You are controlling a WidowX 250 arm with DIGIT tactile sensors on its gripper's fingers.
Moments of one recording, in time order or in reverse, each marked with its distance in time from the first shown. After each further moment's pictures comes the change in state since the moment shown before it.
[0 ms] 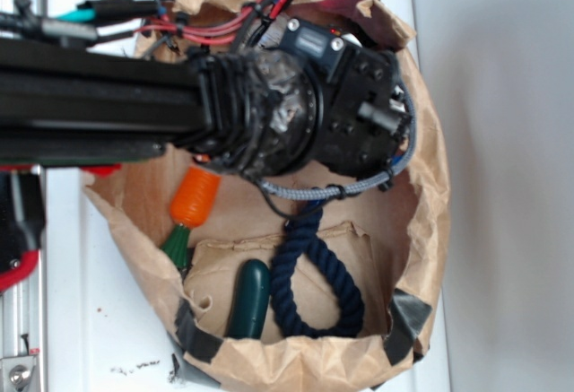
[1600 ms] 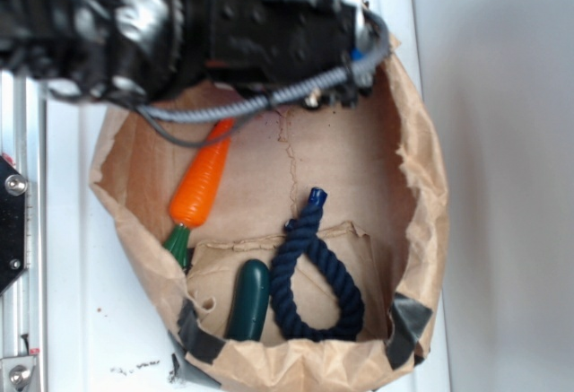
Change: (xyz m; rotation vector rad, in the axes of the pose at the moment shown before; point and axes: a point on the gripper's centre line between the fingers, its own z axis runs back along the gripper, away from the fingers) arm 0.019 0.016 0.041 -0.158 0.199 -0.026
